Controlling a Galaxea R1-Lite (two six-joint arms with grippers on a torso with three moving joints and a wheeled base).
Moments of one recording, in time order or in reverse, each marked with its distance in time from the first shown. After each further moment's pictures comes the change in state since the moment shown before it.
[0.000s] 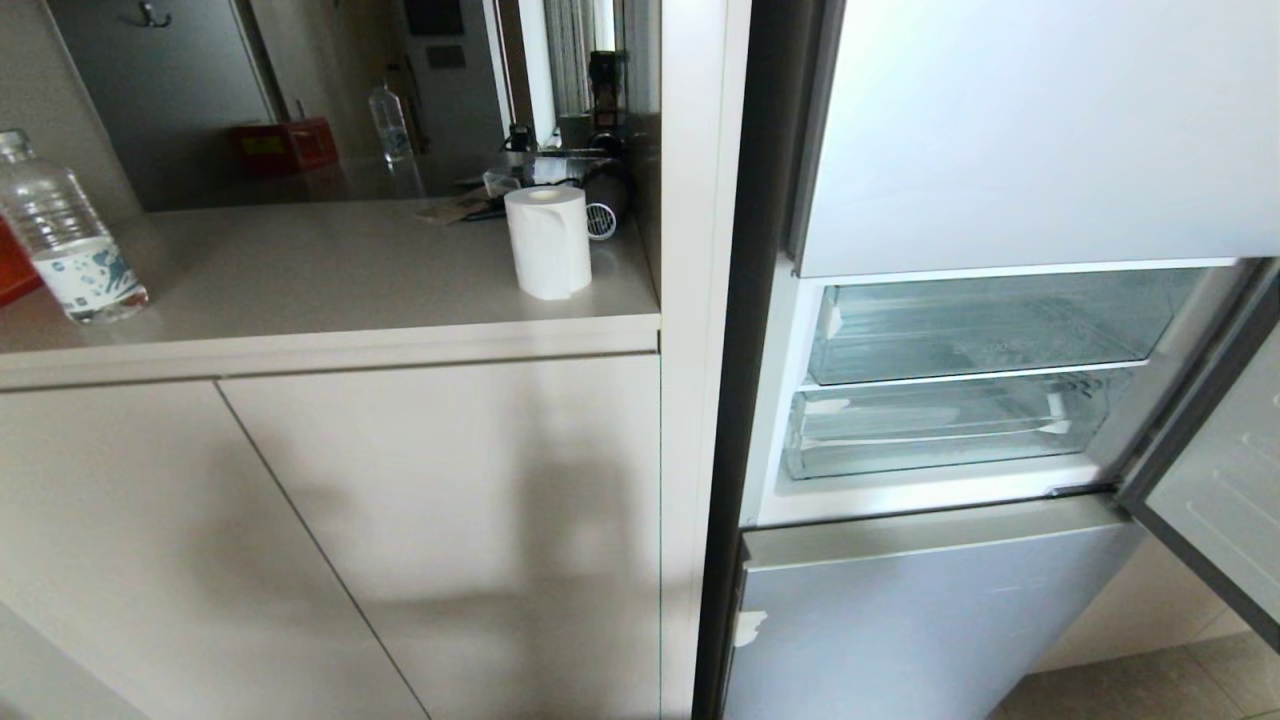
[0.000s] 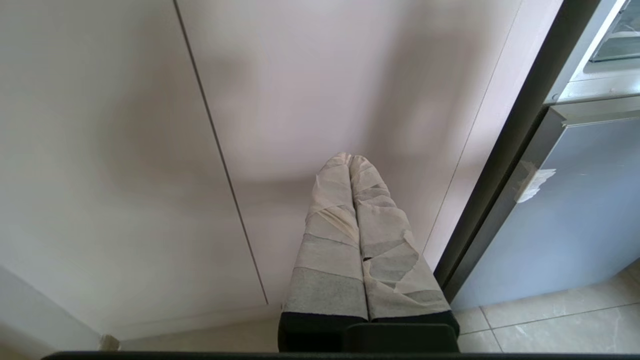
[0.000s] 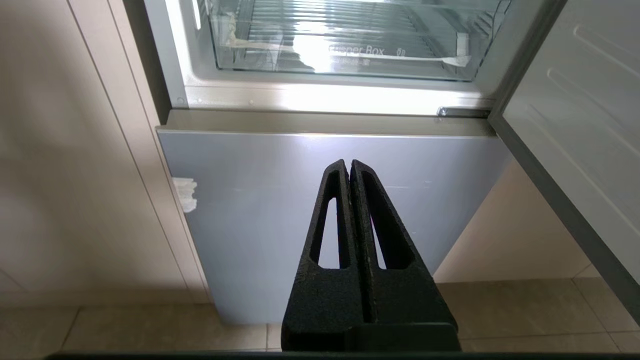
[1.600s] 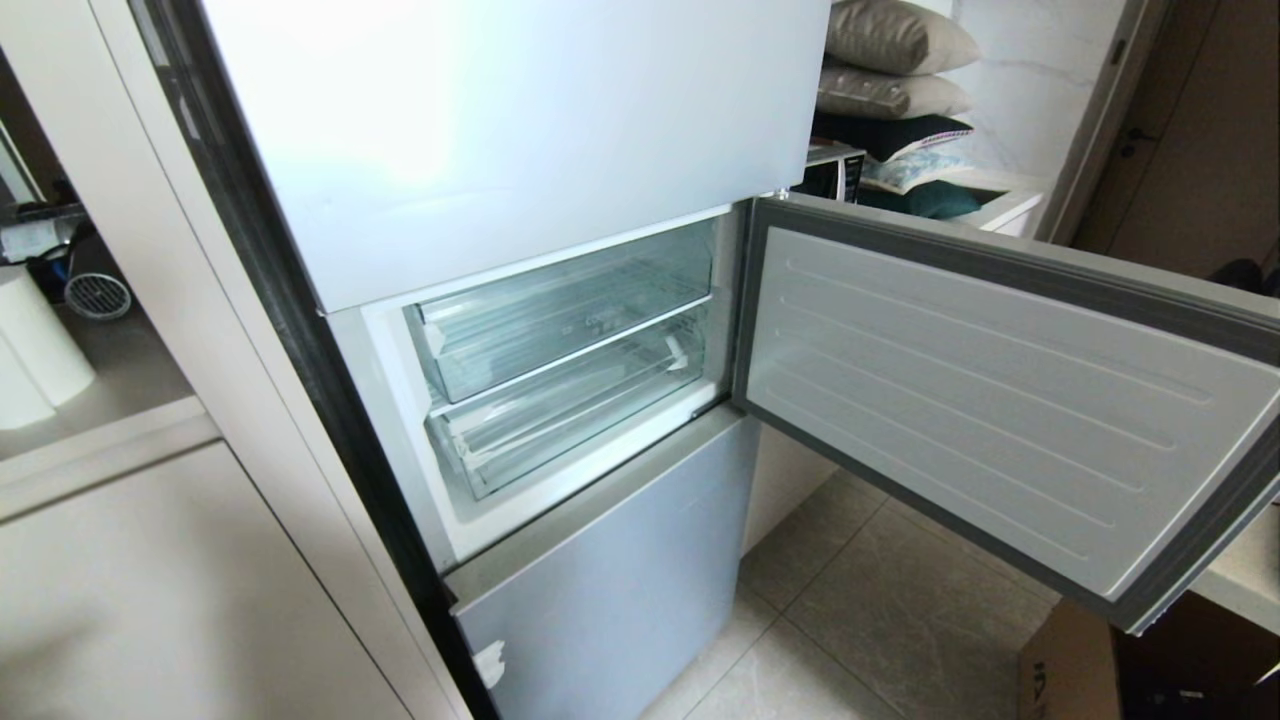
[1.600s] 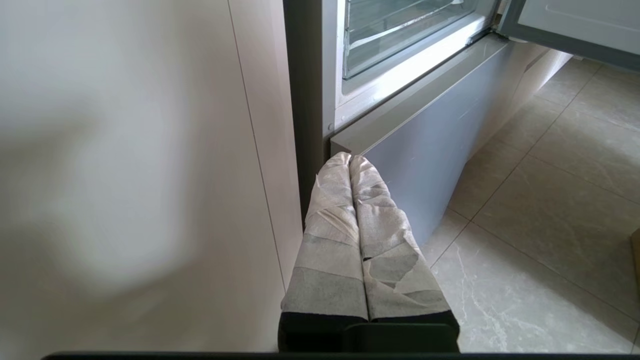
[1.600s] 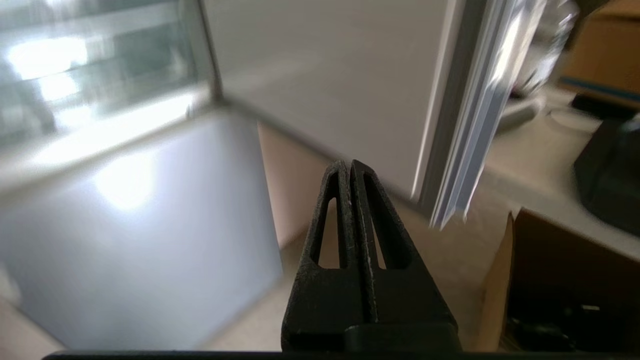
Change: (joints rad) left arm 0.000 0.000 0.000 0.000 0.000 0.000; right arm -0.005 0.059 -0.149 0.005 -0.062 0.117
